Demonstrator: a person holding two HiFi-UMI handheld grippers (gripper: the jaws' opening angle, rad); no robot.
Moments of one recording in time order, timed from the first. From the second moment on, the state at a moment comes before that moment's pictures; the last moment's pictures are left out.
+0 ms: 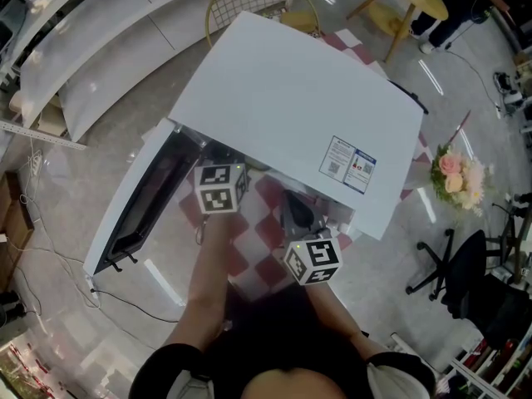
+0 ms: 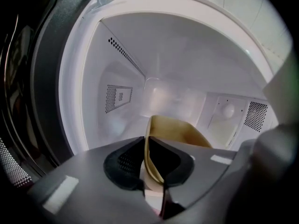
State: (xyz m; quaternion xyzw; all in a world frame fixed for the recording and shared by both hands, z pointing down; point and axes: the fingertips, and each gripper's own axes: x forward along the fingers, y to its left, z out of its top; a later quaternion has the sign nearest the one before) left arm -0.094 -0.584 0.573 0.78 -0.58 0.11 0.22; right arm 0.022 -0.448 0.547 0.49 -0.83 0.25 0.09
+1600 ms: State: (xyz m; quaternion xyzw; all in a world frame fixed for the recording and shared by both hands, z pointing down) left arm -0.116 -0.544 0.568 0.77 -0.59 0.09 0.25; right arm 0.023 -0.437 0.541 0.50 -0.83 0.24 0.09
